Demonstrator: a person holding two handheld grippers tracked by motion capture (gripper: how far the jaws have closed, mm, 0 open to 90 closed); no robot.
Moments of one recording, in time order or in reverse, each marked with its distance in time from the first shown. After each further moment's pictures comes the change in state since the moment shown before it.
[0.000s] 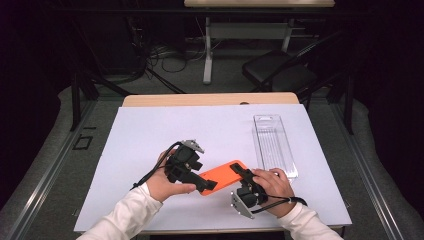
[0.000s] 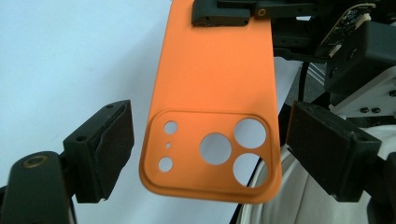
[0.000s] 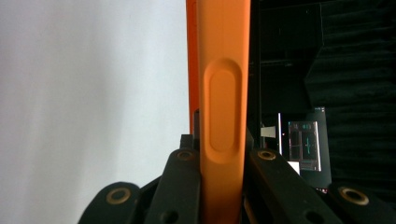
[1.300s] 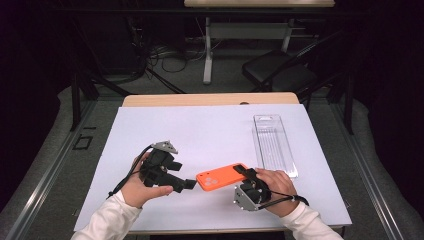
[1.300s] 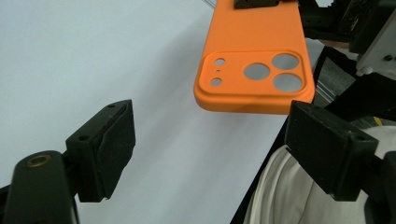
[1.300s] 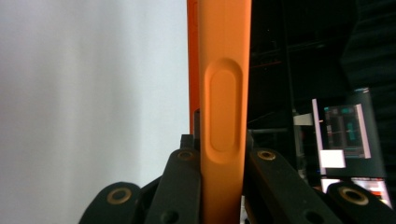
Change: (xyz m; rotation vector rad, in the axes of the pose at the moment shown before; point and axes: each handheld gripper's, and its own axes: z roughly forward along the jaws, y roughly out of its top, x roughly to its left) left arm 0.018 -0.040 -0.036 -0.077 0.048 -0.064; right arm -0.006 -0.007 -0.002 0.011 0.112 0.159
